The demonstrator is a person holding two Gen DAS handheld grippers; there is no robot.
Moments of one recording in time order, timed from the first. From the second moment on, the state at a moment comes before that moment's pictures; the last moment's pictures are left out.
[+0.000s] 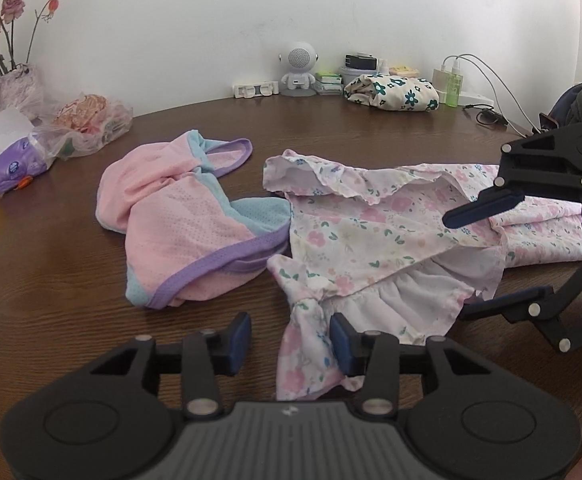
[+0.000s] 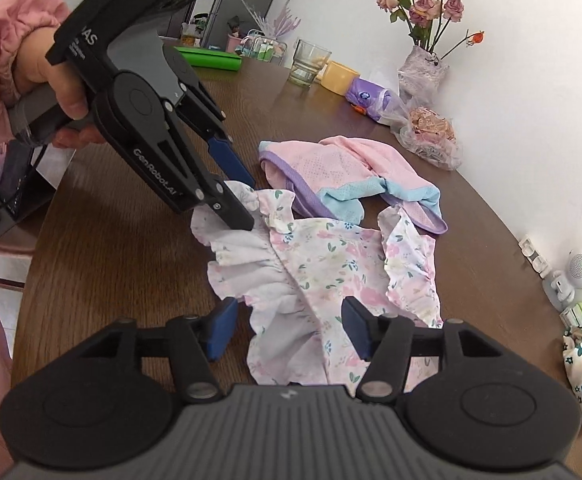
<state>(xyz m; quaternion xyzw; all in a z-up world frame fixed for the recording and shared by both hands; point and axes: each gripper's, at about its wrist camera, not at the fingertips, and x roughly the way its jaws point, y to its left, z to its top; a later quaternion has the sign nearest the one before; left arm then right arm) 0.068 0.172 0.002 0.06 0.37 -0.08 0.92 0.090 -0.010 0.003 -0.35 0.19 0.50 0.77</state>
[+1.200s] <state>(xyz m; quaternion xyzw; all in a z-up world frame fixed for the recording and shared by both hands) 0.033 0.125 0.014 0.16 0.31 -0.28 0.90 0.234 -0.019 -0.014 0.02 0.48 0.53 0.70</state>
